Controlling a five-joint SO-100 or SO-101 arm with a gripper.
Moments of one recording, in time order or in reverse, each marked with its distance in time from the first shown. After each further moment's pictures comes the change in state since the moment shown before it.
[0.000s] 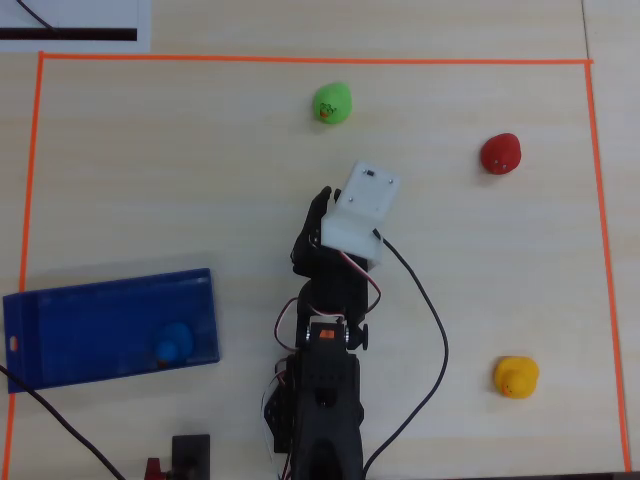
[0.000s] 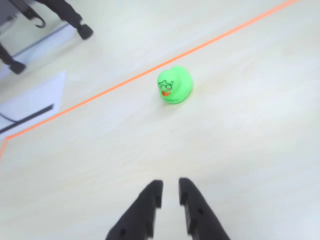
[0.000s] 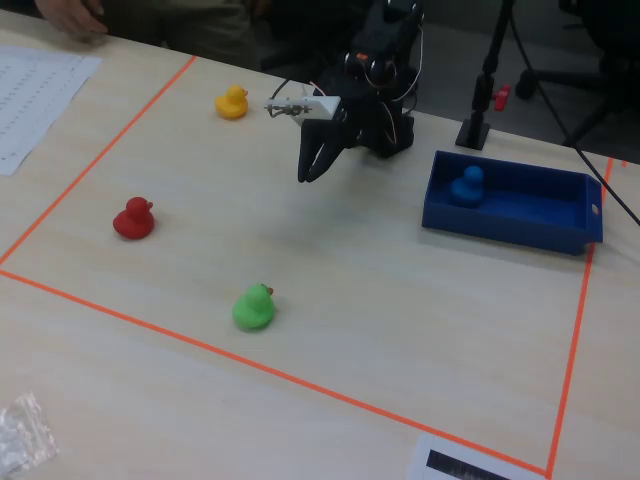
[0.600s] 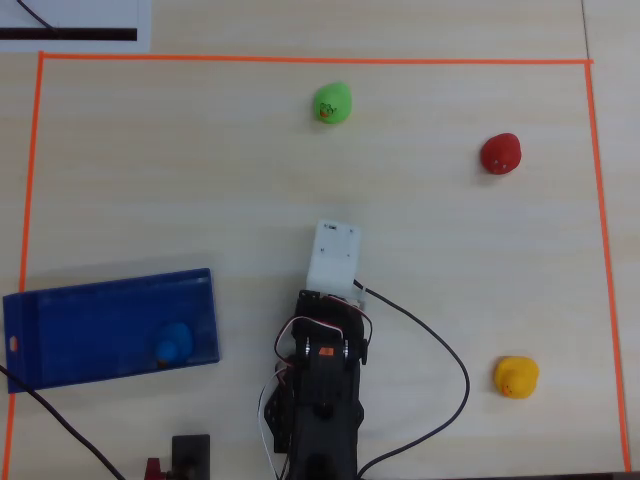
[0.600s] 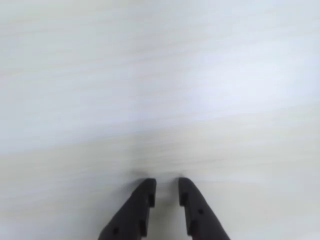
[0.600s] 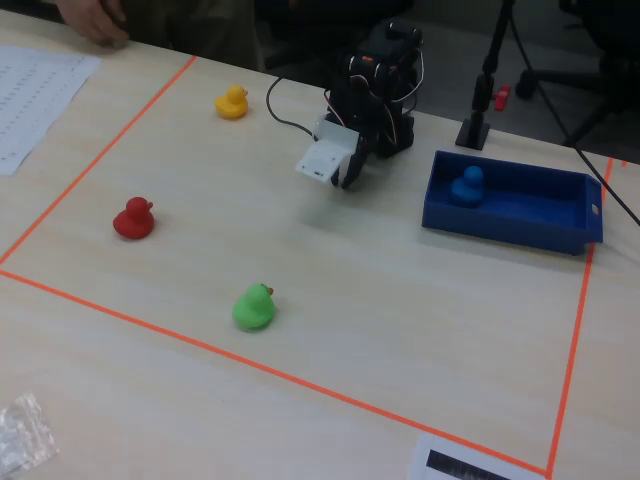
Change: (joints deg) arm 2.9 14.3 3.3 58.3 -16.2
